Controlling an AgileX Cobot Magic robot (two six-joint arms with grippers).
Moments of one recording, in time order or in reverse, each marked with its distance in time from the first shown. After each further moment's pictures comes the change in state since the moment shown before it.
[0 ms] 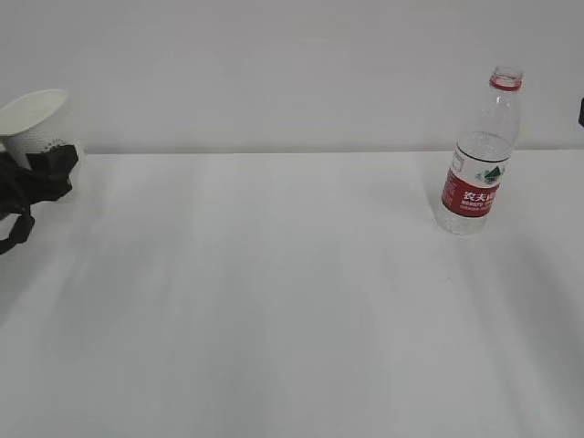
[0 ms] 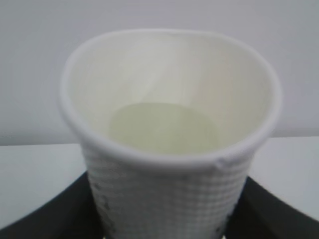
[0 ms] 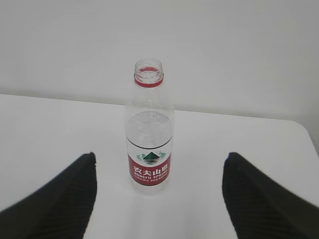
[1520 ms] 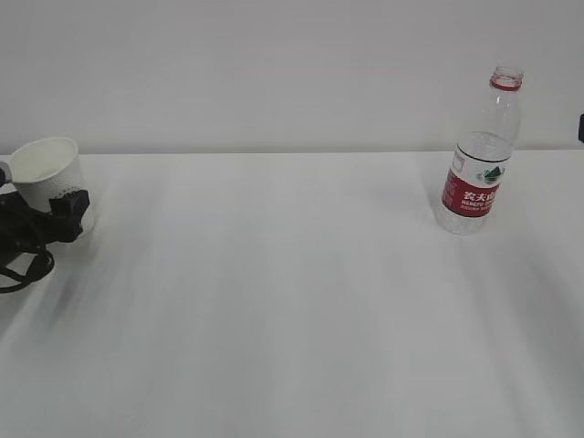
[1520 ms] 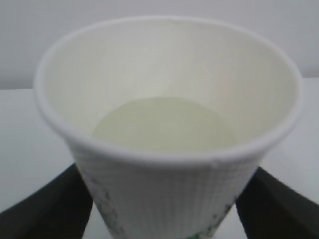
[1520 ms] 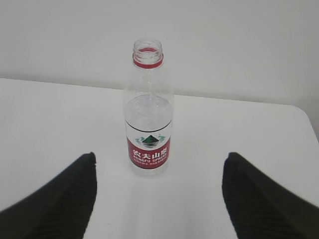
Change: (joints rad) left arm 0.003 0.171 -0.008 -0.075 -0.054 0.126; right arm 0.000 0.000 0.002 -0.002 0.050 0.000
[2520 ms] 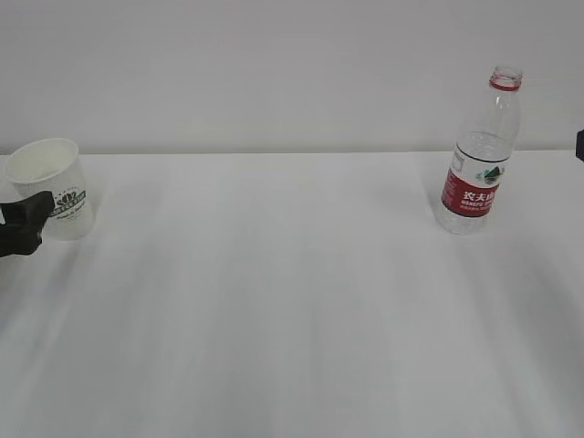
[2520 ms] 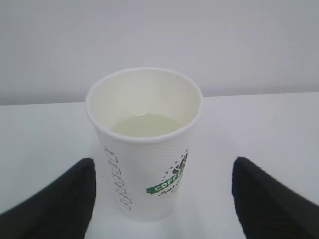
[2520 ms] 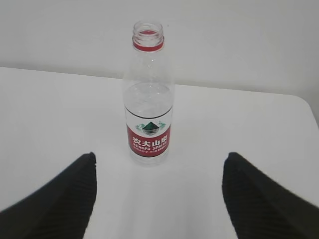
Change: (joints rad) left arm 0.000 -0.339 0.317 -0.001 -0.007 0.000; right arm 0.000 0.000 0.031 -0.004 -0.006 0.000
